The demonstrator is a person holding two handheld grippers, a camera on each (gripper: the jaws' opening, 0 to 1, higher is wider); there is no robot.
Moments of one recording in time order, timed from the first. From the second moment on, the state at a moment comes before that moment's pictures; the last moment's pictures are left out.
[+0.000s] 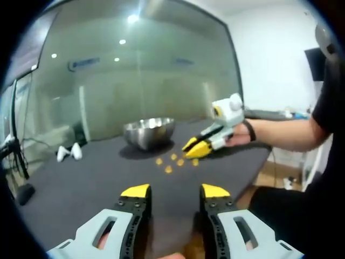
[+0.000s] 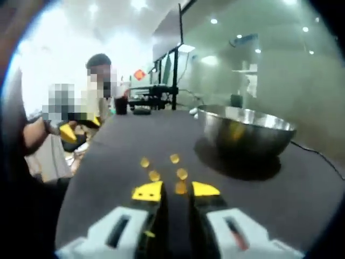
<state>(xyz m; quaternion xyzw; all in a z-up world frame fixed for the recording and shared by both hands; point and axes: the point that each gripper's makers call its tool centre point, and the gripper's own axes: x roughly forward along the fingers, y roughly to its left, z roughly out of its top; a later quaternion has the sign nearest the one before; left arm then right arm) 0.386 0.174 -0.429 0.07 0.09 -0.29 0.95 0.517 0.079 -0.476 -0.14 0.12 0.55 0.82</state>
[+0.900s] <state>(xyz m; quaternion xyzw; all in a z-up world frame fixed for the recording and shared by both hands) 0.383 0.170 -0.428 0.08 0.09 -0.29 0.95 0.531 0.068 -0.451 -0.11 0.12 0.50 0.85</state>
